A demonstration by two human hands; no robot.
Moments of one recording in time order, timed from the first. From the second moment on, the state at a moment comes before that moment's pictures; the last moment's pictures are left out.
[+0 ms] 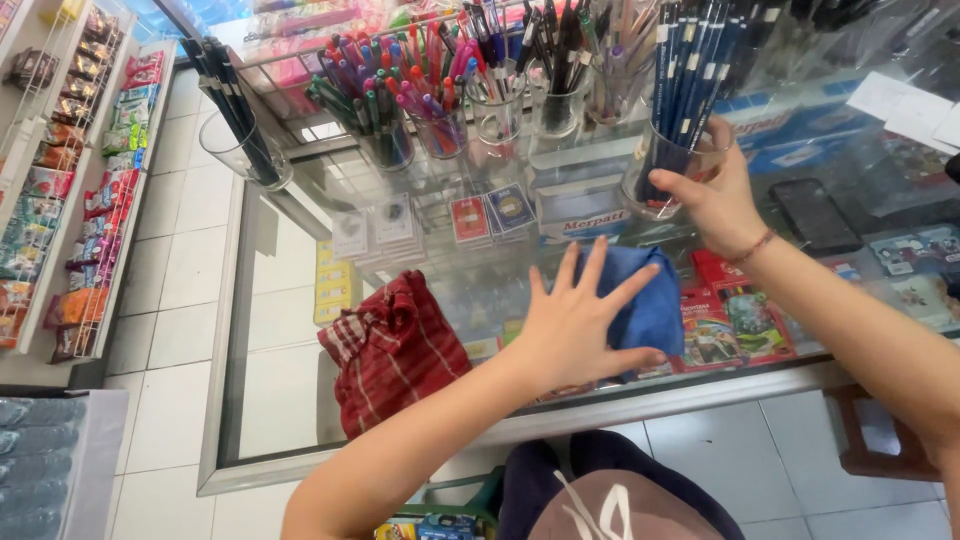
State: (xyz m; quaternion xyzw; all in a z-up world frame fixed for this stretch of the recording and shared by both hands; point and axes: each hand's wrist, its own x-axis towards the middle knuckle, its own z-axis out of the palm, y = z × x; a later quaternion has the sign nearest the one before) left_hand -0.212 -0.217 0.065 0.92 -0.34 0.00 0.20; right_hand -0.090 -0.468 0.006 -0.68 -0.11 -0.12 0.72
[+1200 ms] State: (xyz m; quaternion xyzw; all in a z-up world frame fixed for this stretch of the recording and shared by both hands) left_hand -0.344 -0.316 -0.005 0.70 -0.38 0.44 0.41; right_hand -0.305 -0.490 0.088 -0.53 -0.18 -0.10 0.82
